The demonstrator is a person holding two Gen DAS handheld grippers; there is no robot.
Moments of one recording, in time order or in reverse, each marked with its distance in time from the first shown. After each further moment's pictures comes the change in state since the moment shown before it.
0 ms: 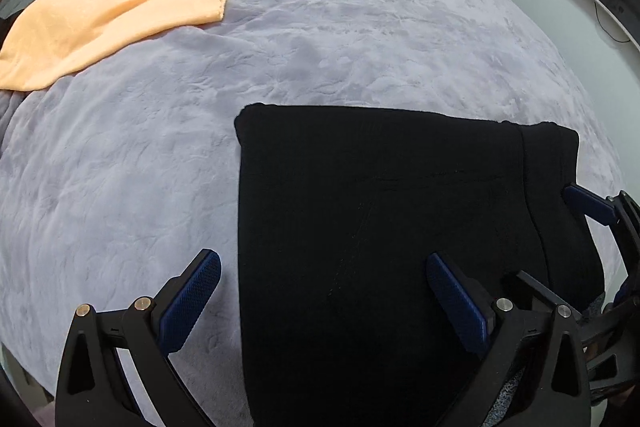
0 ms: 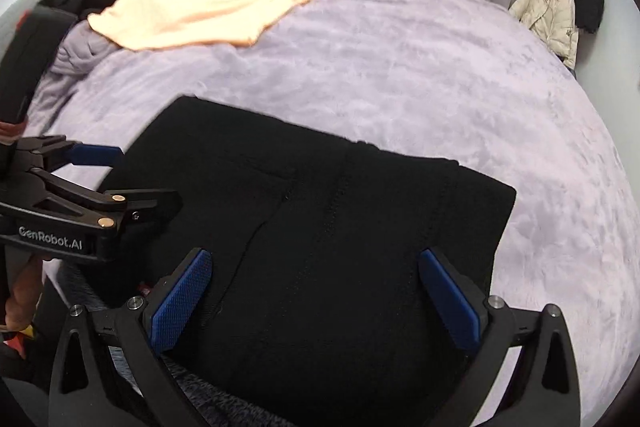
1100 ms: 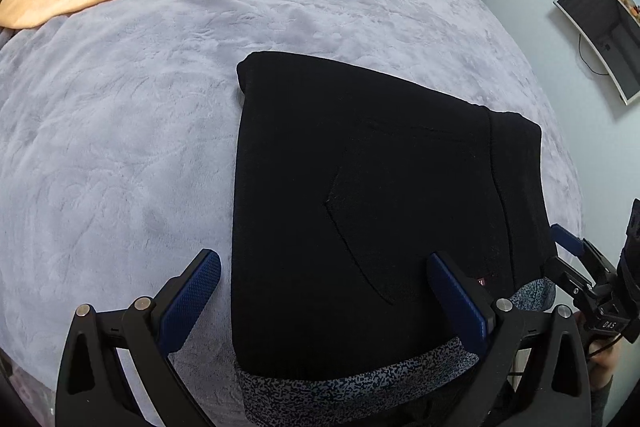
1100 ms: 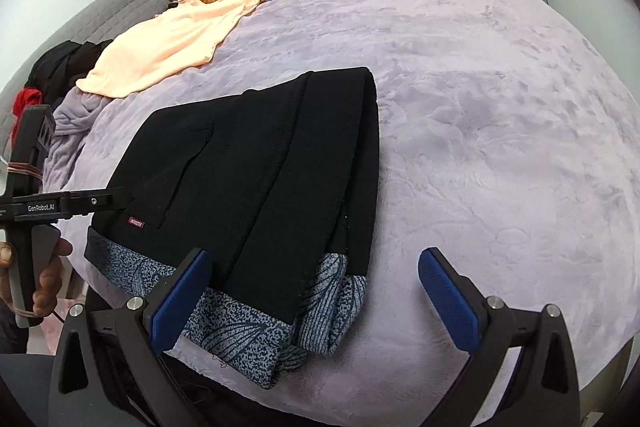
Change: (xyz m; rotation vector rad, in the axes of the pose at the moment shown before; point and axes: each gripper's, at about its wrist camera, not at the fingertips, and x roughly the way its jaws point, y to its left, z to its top) left arm -0.019 0.023 -0.030 -0.108 0.043 -0.193; right arm -0.040 -0.077 -0.066 0.288 -0.009 0.128
